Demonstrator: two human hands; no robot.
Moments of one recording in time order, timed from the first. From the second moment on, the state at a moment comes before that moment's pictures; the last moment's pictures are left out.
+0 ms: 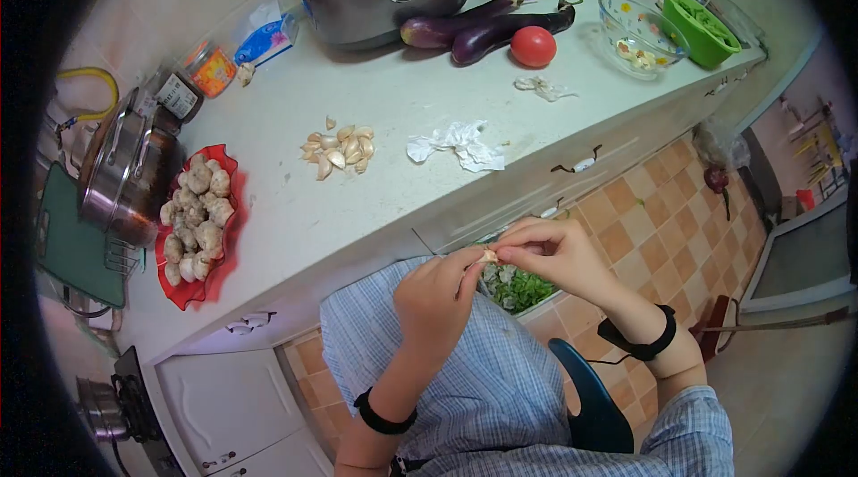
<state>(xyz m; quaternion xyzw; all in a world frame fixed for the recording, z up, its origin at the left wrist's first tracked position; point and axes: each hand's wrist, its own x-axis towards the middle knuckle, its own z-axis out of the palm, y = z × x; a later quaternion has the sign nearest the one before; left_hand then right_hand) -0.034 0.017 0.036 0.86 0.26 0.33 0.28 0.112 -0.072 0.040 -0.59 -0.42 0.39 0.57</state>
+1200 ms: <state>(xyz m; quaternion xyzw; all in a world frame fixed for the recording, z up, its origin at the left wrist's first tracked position) -0.036 0.019 0.036 0.74 0.23 0.19 0.61 0.117 -0.069 0.017 -0.53 -0.45 0.41 0.58</state>
